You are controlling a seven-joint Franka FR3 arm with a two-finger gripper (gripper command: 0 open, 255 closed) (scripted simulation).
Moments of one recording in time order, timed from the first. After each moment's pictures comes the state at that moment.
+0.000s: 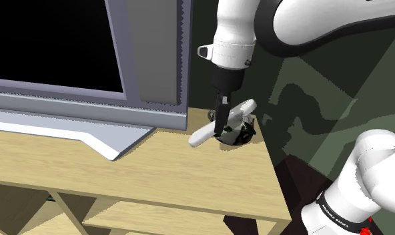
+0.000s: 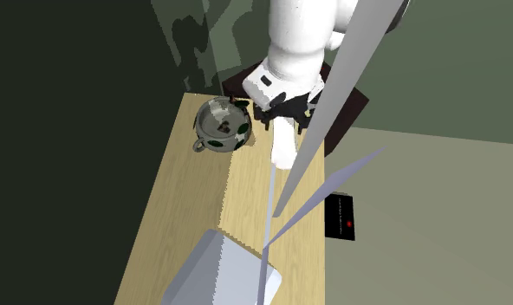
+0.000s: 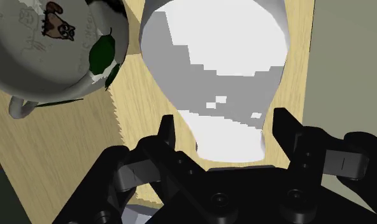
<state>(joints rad) 0.34 -0.39 0.28 -2.22 0.13 1.85 -0.22</state>
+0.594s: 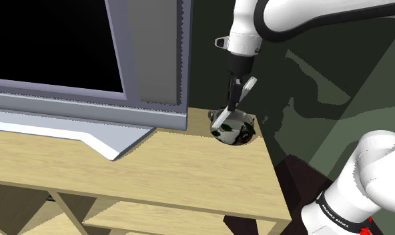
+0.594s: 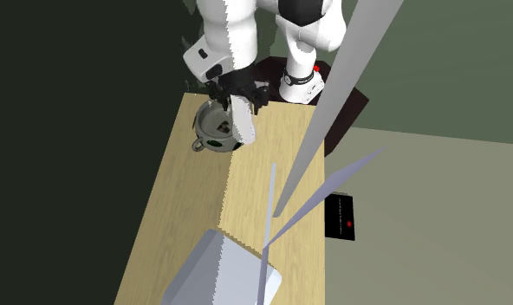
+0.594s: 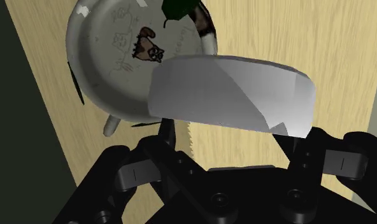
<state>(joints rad) 0.25 -0.40 0.12 -2.24 0.07 1.84 -0.43</state>
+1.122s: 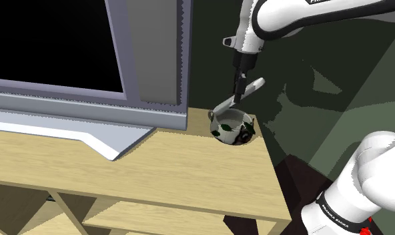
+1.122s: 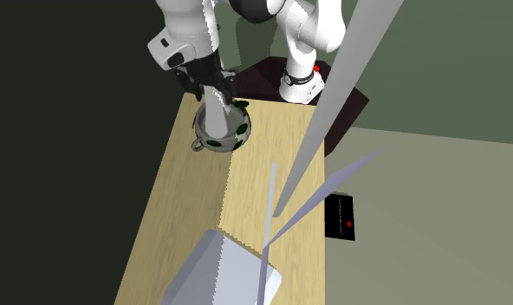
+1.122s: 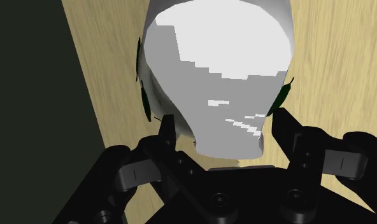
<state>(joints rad) 0.19 -0.35 0.02 -2.22 0.03 1.86 -0.58</state>
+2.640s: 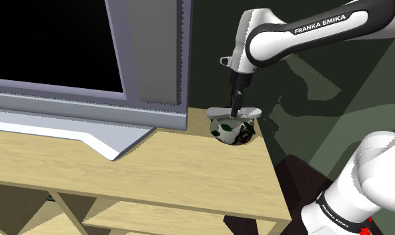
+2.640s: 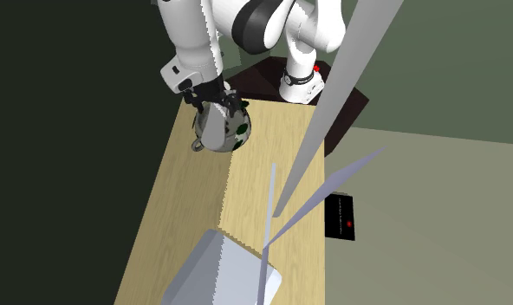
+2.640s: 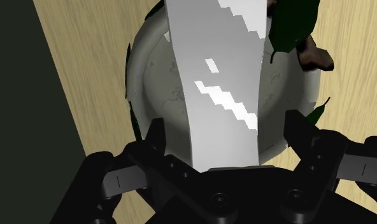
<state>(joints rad) 0.19 -0.32 0.01 -2.35 0.03 2.03 -0.58</state>
